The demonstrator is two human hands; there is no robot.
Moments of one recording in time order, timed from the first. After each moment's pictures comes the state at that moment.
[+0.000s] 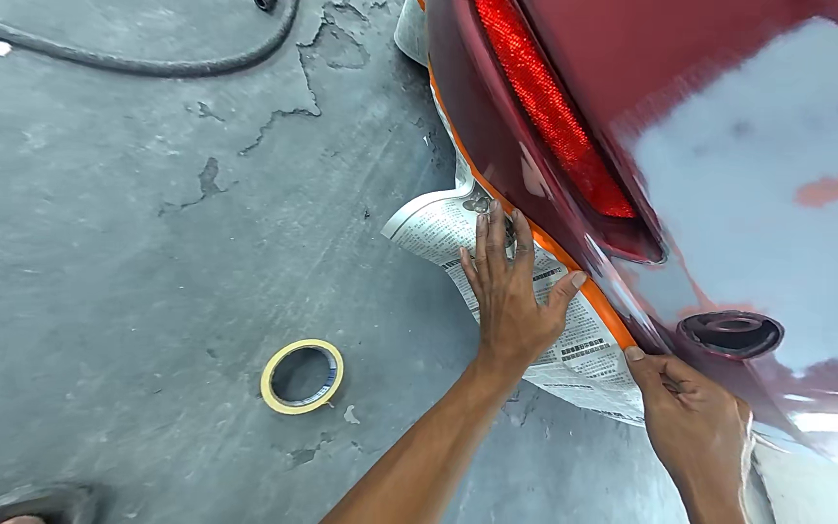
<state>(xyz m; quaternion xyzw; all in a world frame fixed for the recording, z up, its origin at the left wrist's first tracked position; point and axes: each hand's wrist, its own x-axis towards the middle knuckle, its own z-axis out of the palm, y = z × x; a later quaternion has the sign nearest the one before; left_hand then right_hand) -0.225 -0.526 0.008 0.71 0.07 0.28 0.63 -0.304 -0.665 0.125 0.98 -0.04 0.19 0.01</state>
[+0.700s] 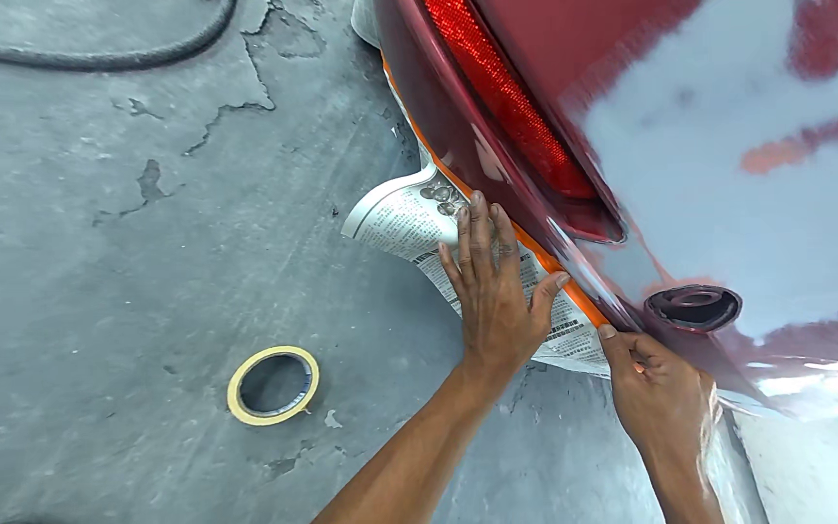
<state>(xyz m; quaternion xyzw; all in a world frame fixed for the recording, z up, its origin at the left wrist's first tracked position) -0.236 -0.536 0.018 0.75 0.06 0.31 0.57 -0.303 -0.666 0.118 0.97 -0.06 0.23 0.07</state>
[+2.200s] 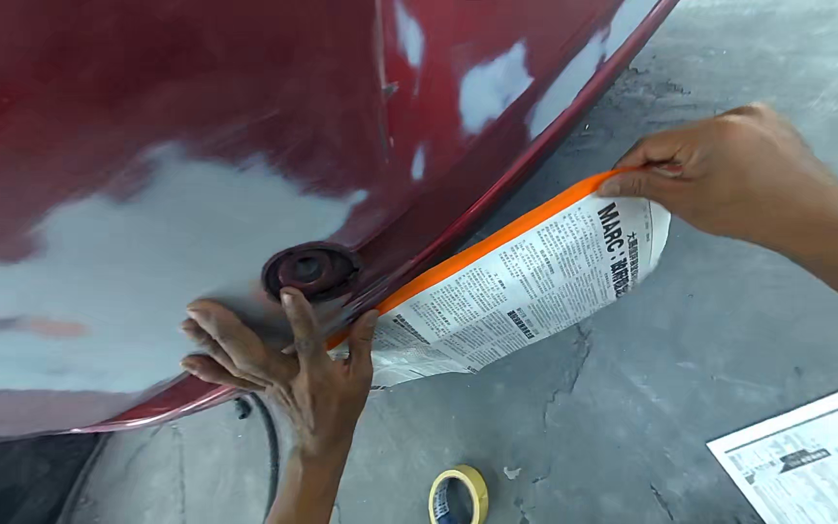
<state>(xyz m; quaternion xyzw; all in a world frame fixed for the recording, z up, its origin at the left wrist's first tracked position) -0.172 -0.493 0.074 0.77 -0.41 0.48 0.10 -0.400 -0.855 0.091 0.93 -0.15 0.28 -0.17</state>
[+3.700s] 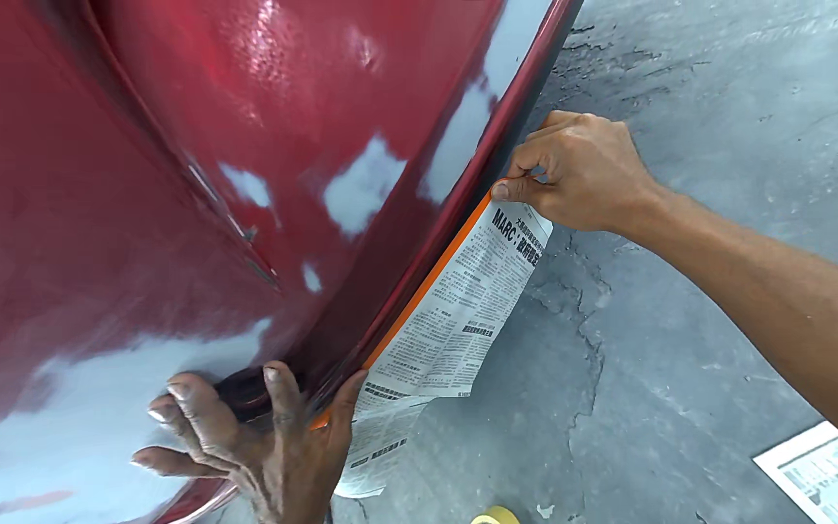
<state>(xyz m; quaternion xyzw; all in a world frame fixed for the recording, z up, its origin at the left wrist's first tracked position) -0.175 -0.524 0.111 0.71 -0.48 0.51 -0.03 -0.342 -0.893 0.058 0.89 -0.15 0.37 -0.23</state>
